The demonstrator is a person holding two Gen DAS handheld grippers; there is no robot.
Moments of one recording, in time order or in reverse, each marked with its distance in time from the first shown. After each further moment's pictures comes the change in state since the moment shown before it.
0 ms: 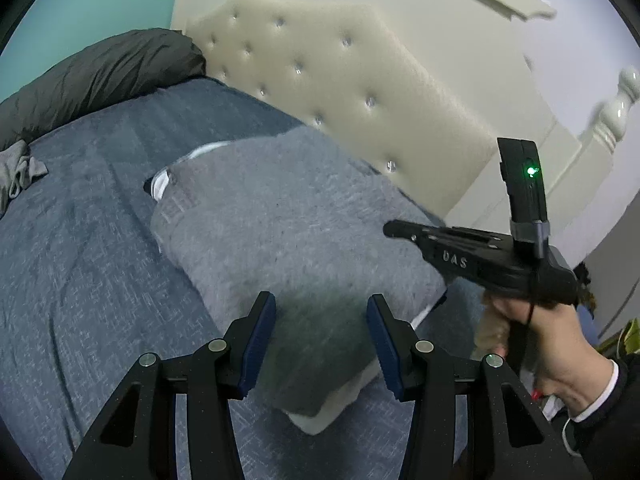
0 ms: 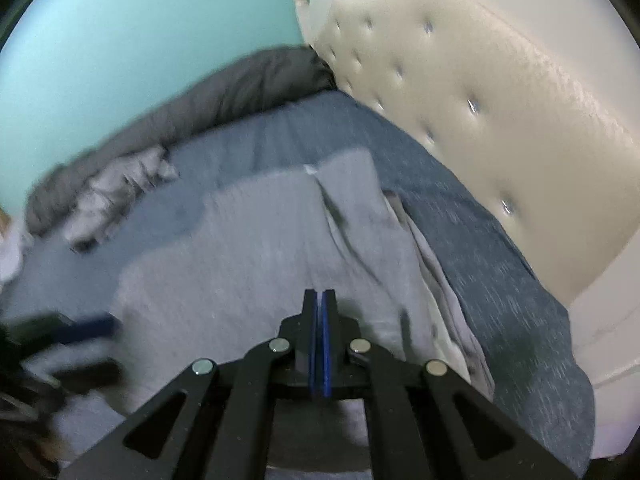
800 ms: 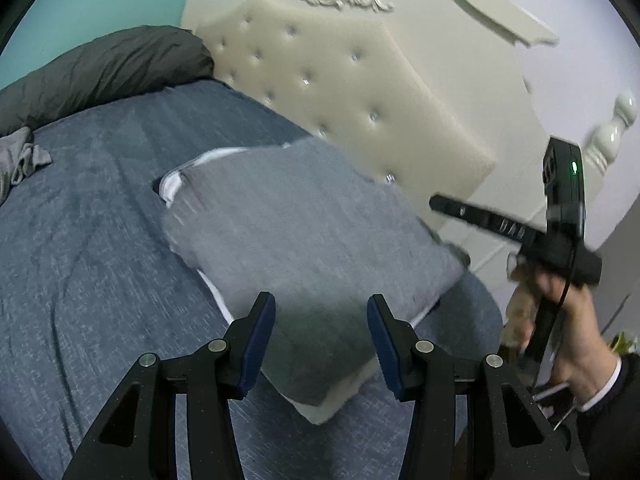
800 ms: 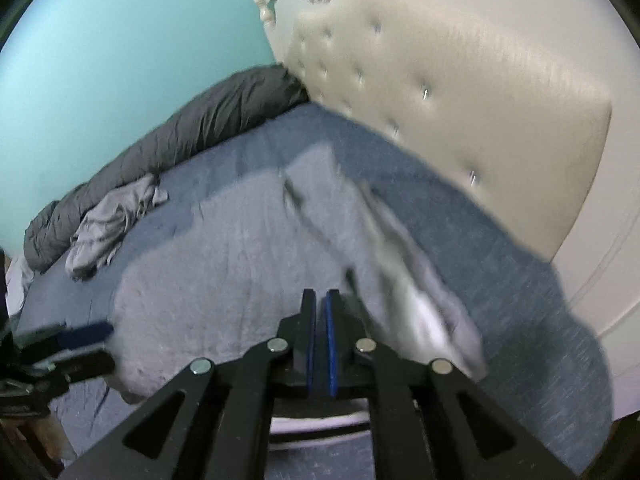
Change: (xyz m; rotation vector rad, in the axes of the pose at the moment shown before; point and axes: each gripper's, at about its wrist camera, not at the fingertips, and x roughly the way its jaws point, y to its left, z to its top) left arm -0.024 0.023 0.004 -0.071 -0.043 -0.047; right arm -0.038 -0.021 -0.012 0.113 -0.109 -0.002
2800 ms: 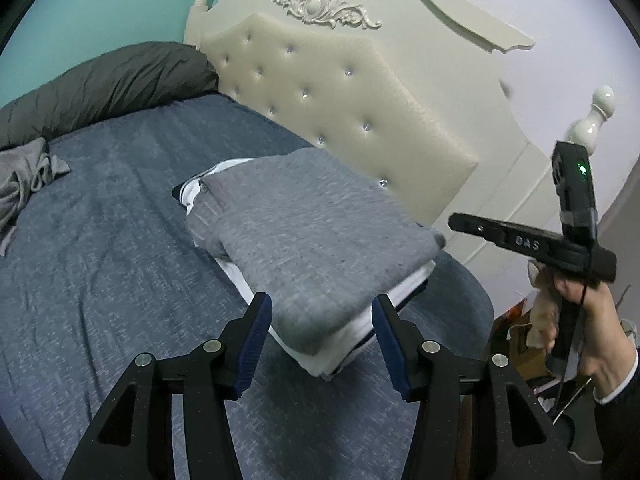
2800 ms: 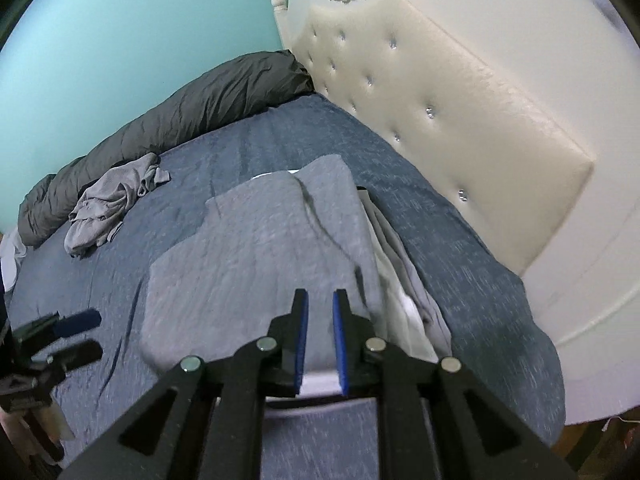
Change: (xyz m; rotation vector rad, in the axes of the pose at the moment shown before) left arm -0.063 -0.018 -0.017 0.042 -0.024 0.019; right arm -0.050 0.029 0.011 -0.067 0.103 -0.060
